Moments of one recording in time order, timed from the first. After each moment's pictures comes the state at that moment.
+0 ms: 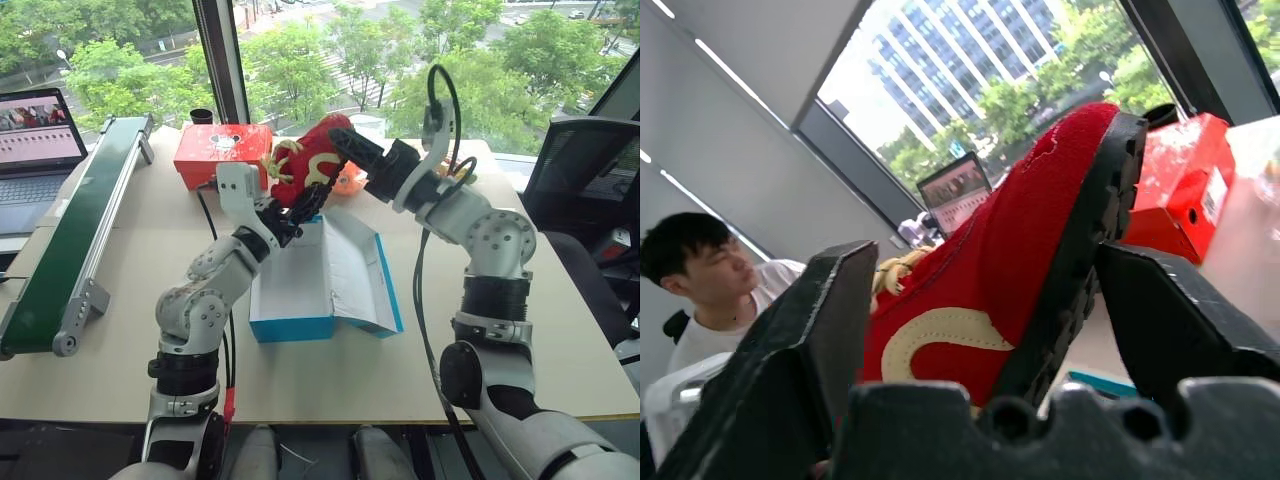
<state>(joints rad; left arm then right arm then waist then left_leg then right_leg) -0.56 0.17 0.08 -0.26 -0.63 0.69 -0.18 -0.97 -0.14 -0.30 0.19 0.80 0.94 0.28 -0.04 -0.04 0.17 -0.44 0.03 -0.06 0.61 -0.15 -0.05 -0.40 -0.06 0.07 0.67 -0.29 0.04</state>
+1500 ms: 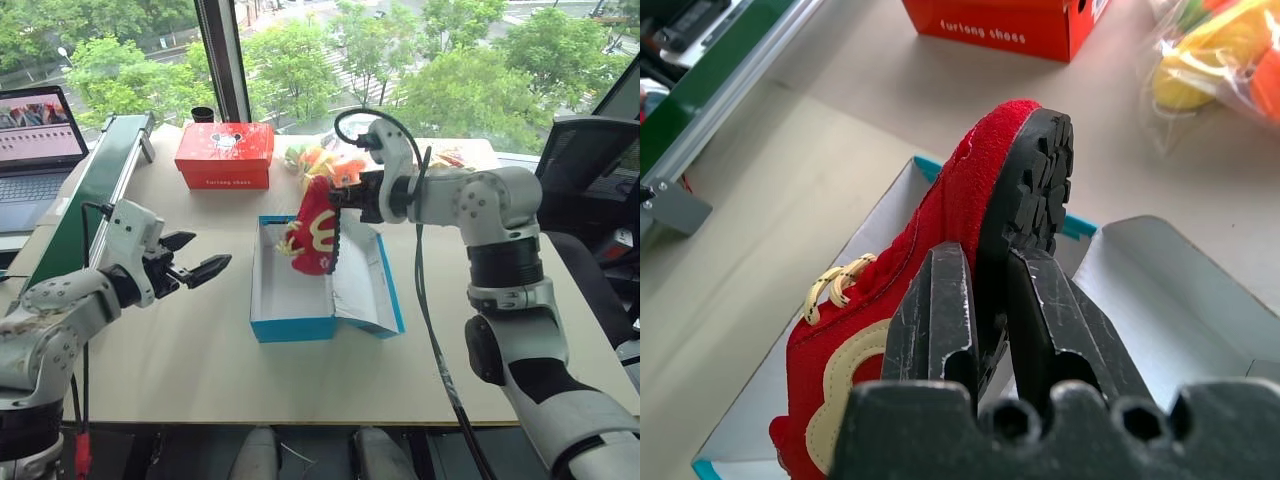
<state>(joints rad) -0.19 0.75 0.33 -0.44 -0.69 0.83 -0.54 -1.09 -0.26 0.06 0.19 0.59 1.39 0.33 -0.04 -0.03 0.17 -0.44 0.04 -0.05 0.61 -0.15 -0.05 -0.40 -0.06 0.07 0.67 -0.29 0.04</state>
